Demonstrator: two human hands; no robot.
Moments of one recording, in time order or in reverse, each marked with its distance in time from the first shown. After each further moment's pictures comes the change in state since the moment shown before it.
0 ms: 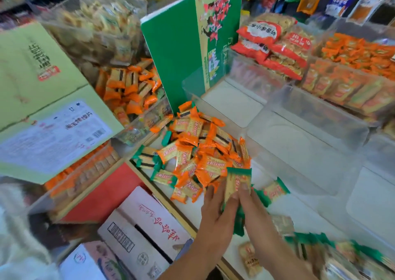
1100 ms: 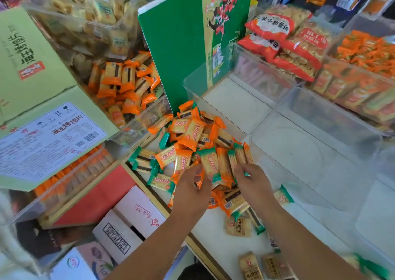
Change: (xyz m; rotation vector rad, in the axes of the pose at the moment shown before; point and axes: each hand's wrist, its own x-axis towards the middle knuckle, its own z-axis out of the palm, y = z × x) left_hand 0.101 -0.022 -0.070 0.338 0.401 0.132; right_hand 0.095 -0.097 0.021 -0.611 0.218 -0.088
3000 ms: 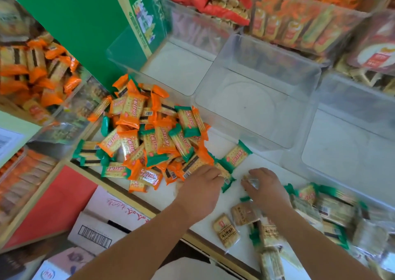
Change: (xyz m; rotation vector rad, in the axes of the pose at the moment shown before) left_hand -0.030 -0.054 0.112 0.852 -0.493 1.040; right_hand -0.046 0.195 -0.069 -0.407 0.056 0.122
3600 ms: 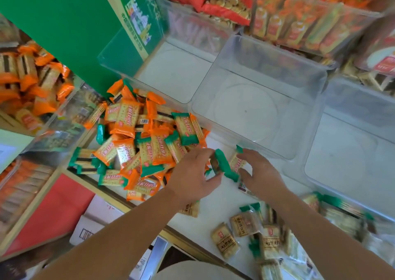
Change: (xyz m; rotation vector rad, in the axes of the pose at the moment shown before) left_hand 0.051 -0.023 -0.044 -0.387 0.122 -0.234; right_hand 0.050 -0.029 -0.030 0.049 -0.016 -0.231
